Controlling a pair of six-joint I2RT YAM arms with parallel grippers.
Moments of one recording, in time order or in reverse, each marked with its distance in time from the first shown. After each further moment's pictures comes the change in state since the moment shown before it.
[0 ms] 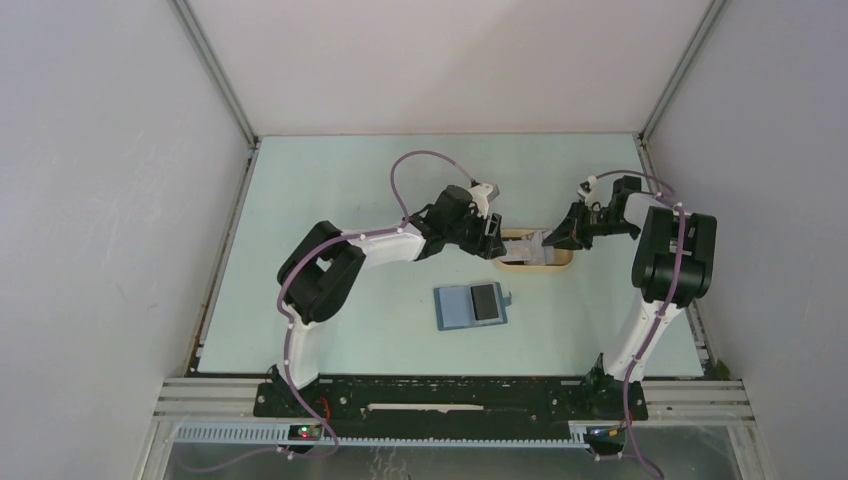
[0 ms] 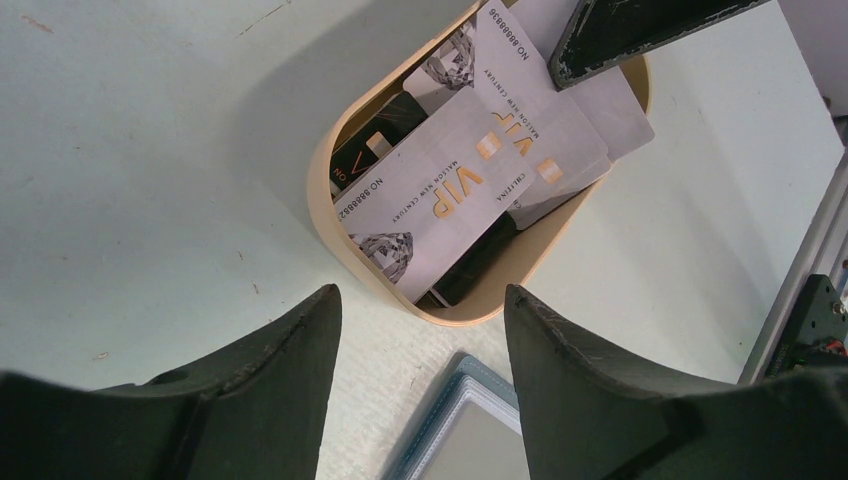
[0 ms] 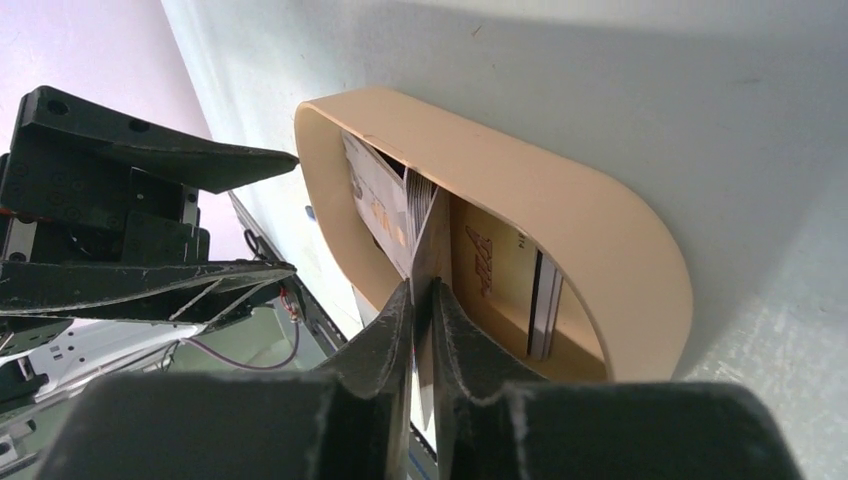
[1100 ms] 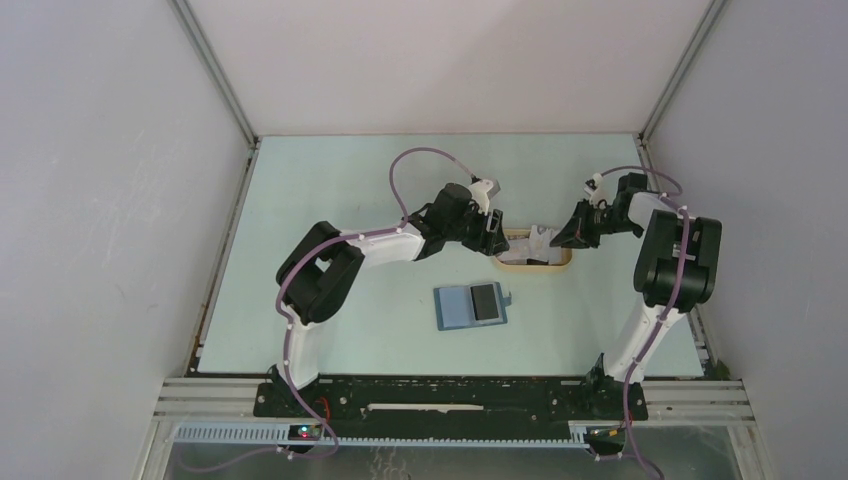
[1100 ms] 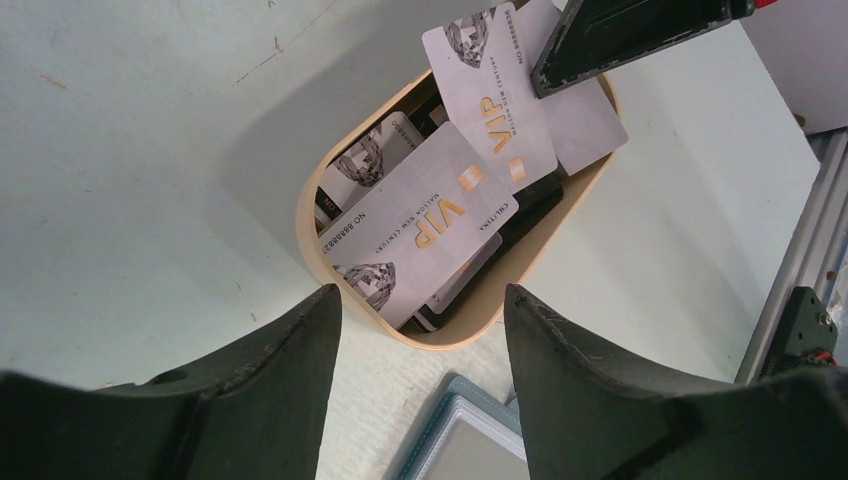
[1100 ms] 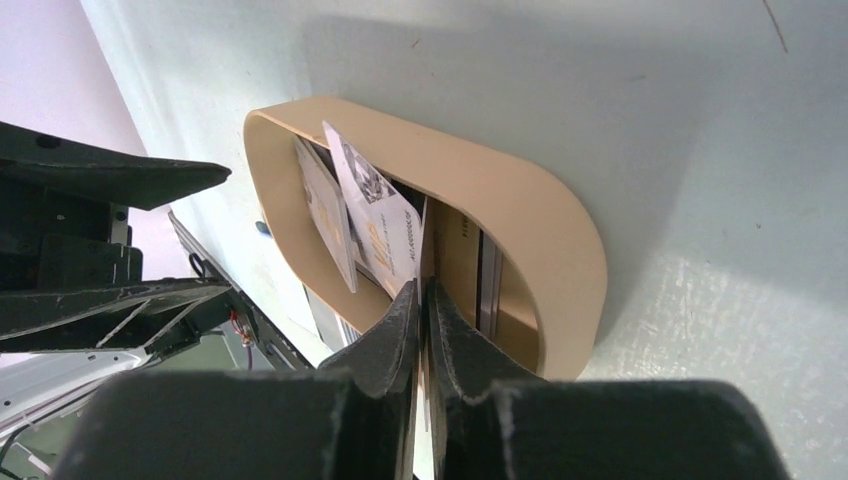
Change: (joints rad) left arm 0.000 -0.007 -0.002 0.056 0.003 0.000; right arm -0.012 -0.047 0.000 0.000 0.117 -0.031
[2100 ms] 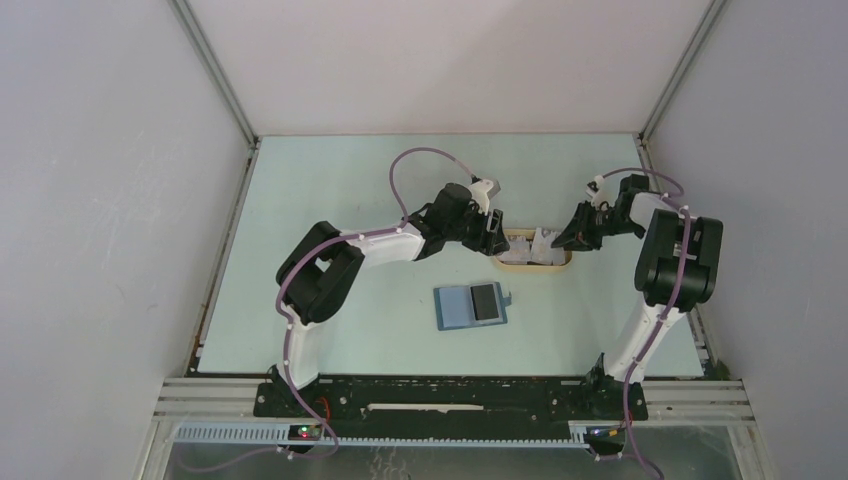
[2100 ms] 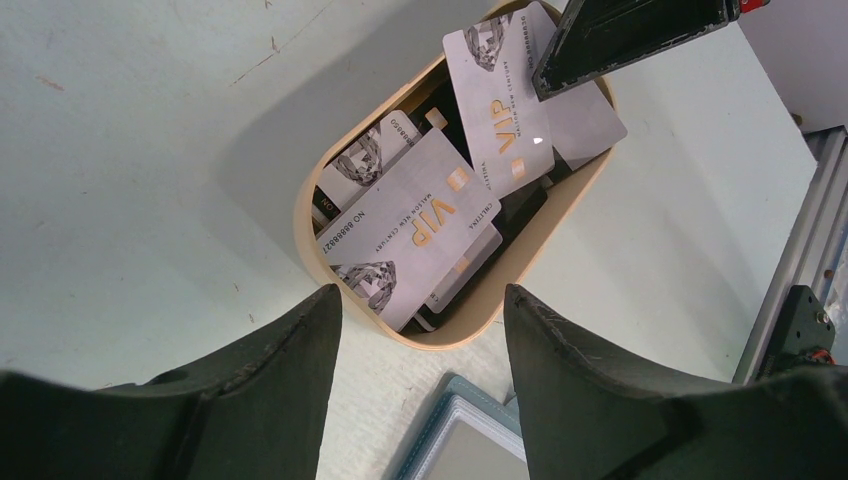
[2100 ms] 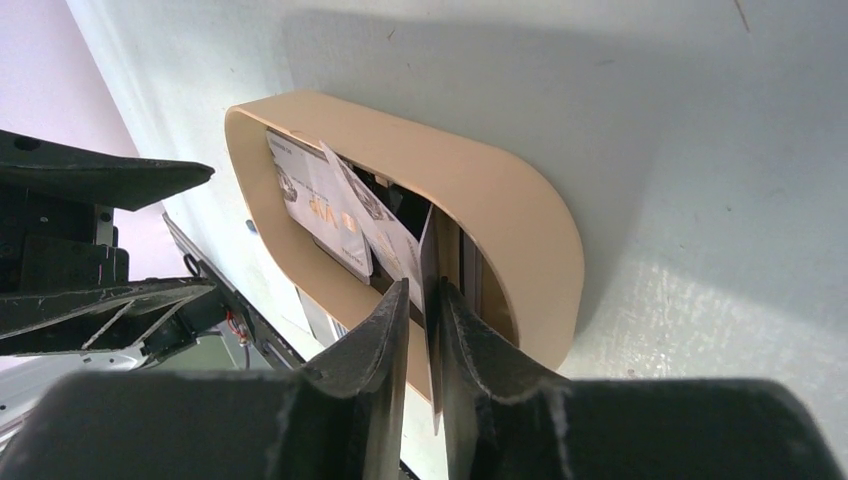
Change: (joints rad) left arm 0.000 0.000 0.000 0.002 0.004 0.000; right arm -0.012 0.015 0.001 -0.017 0.019 -0.013
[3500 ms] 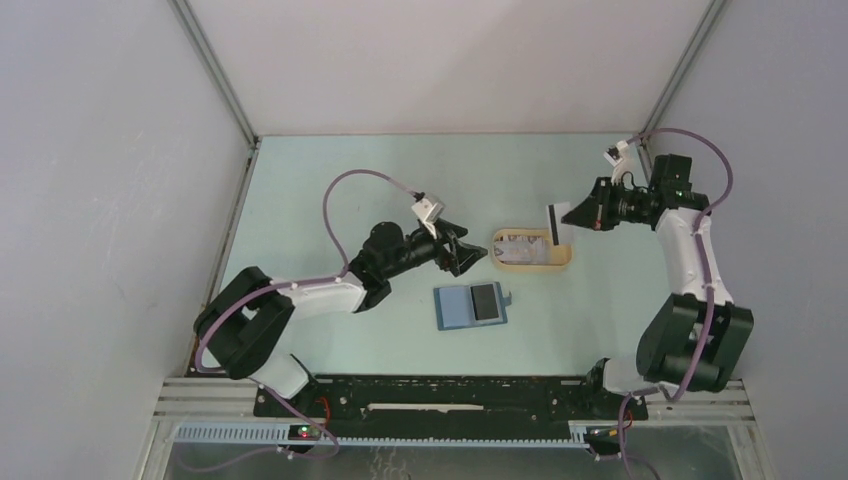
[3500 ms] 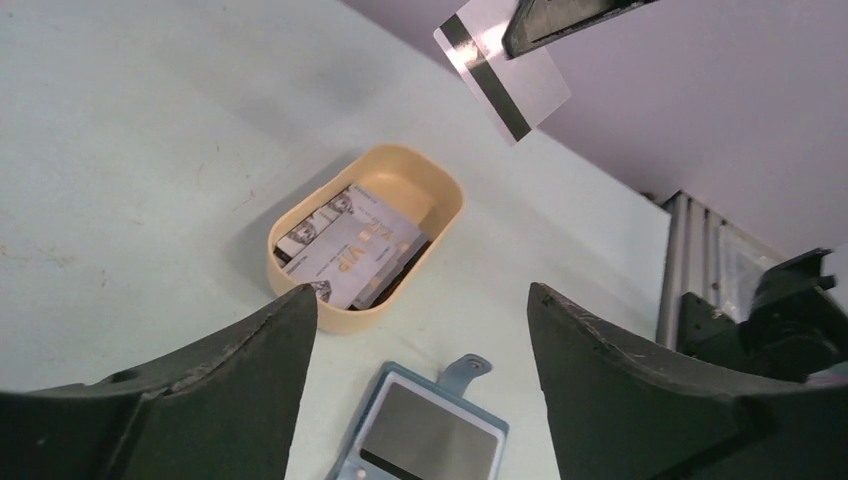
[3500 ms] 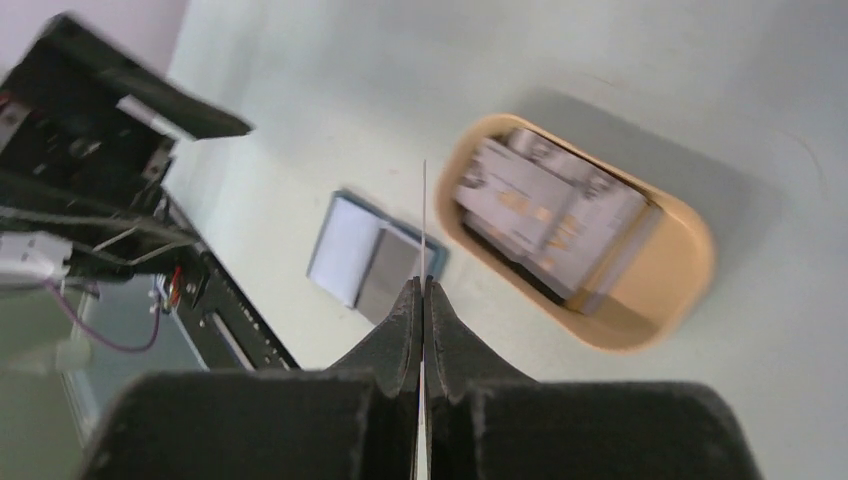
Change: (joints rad) left arm 0.010 -0.465 -0.612 0.652 -0.003 0.017; right arm -0.020 -0.461 -0.024 -0.093 -0.145 -0.225
